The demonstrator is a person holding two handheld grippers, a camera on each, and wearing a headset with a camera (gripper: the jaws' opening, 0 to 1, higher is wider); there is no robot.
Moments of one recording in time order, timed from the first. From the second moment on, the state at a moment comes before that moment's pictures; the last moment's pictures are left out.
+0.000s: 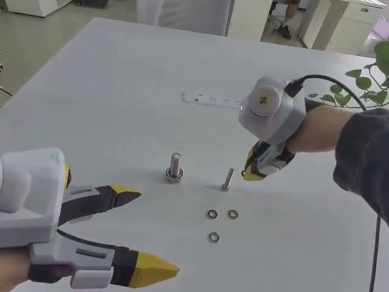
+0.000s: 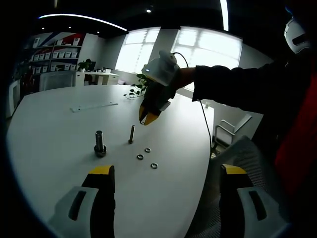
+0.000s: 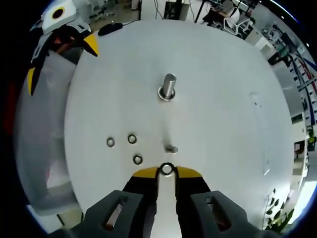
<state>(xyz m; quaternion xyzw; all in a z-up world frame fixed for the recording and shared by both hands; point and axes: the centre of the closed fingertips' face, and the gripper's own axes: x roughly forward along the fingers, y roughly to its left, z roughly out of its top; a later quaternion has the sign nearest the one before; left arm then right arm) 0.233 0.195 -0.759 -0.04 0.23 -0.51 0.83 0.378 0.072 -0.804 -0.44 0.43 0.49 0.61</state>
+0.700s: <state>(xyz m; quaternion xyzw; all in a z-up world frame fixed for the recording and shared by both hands) 0.237 0.201 -0.760 -0.05 0.24 -0.49 0.84 0.395 0.088 -0.809 -0.46 0.42 0.51 0.60</state>
